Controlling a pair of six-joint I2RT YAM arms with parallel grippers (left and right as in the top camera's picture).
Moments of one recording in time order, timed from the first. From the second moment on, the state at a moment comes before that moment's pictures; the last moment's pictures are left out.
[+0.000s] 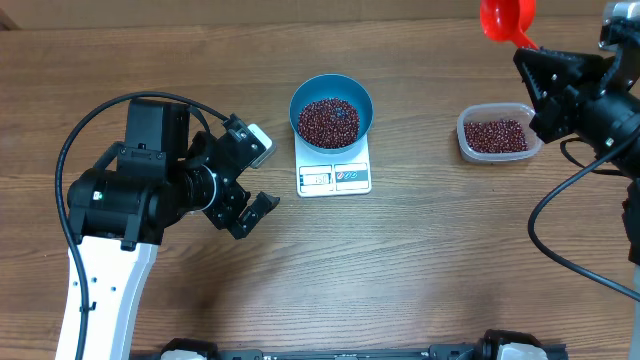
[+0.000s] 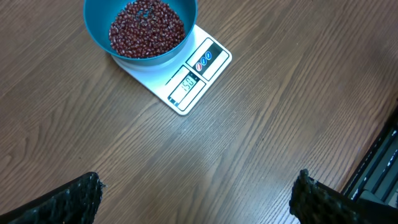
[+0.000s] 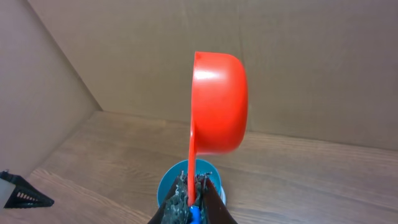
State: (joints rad) left arm -0.16 1.24 1.43 -1.24 0.42 0.56; right arm -0.12 1.18 1.67 -0.82 -0.62 0.07
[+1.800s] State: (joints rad) left arm -0.16 0.31 0.96 -0.96 0.33 0.30; right arm -0.12 1.18 1.67 -0.95 -0.62 0.02
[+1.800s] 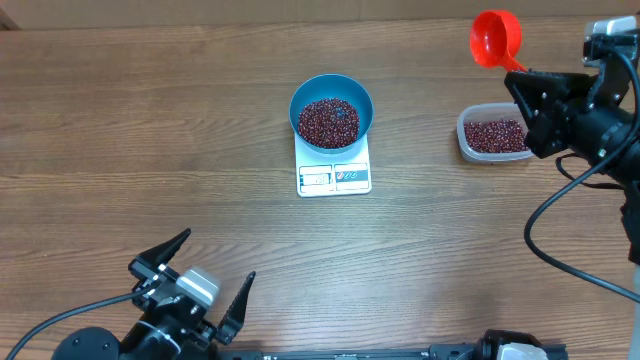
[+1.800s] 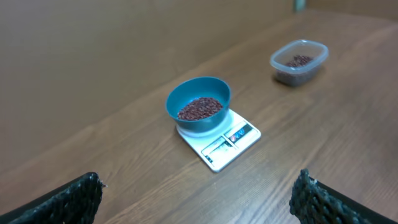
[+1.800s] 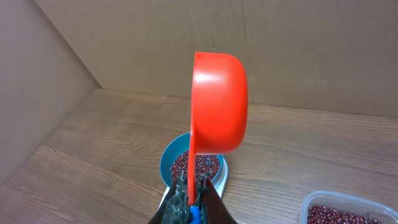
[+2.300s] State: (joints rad) left arm -0.16 0.16 0.71 -0.76 0.19 0.04; right arm -0.12 1.18 1.67 -0.96 -0.62 0.02
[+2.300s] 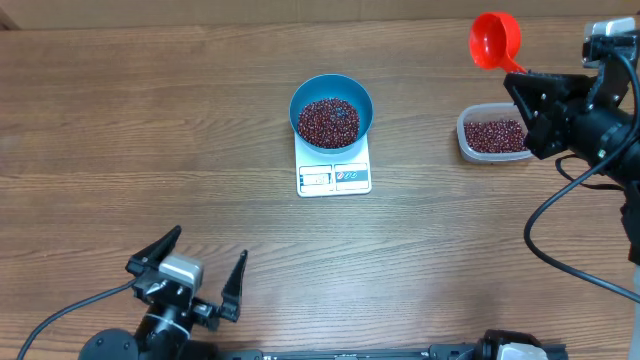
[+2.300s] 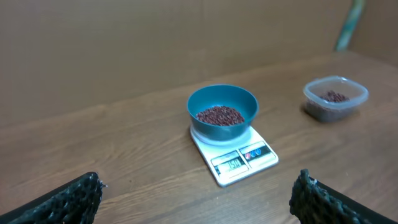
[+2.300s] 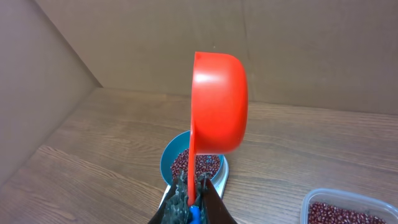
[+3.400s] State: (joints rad) left arm -0.16 0.15 0.27 -0.29 0.00 -0.22; right arm -0.12 1.18 1.67 -0.99 -0.62 -0.01
